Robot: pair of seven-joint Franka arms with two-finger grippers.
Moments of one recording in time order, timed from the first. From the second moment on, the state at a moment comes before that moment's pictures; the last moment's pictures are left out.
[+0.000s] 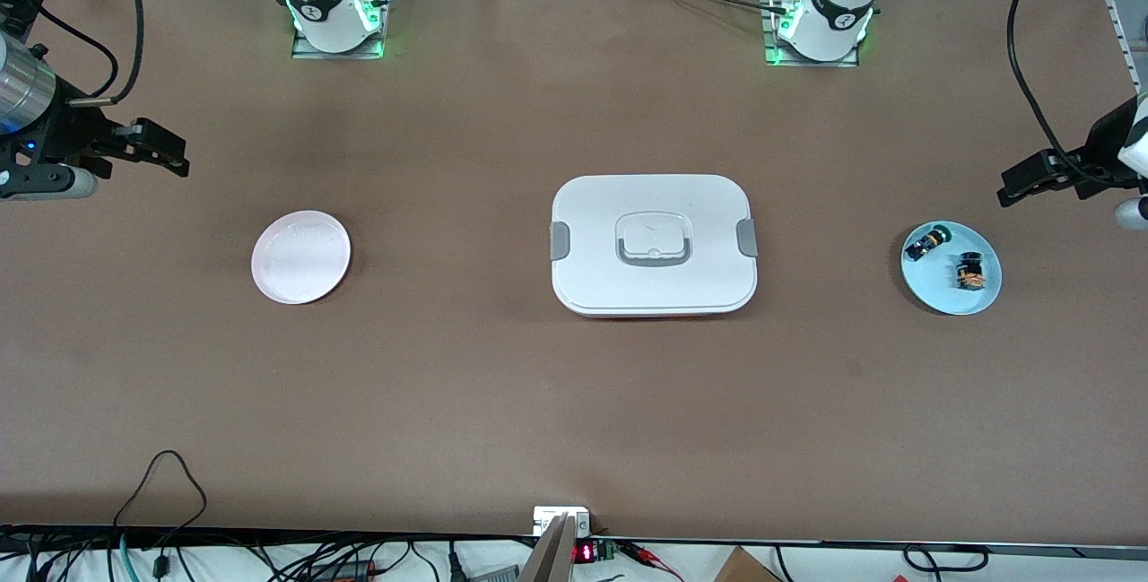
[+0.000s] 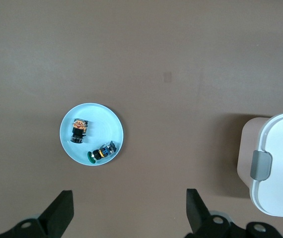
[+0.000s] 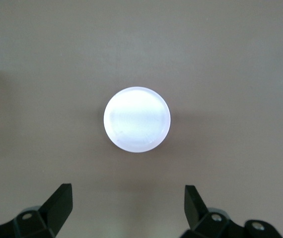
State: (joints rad) left arm 0.06 0.07 0.00 -1.59 0.01 1.65 -0.06; right arm 0.16 0.03 -0.13 -1.64 -0.02 1.61 -0.01
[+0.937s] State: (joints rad) left arm 0.06 0.07 0.00 -1.58 0.01 1.68 -0.06; right arm 0.16 0.03 -0.13 -1.64 -0.02 1.58 -0.01
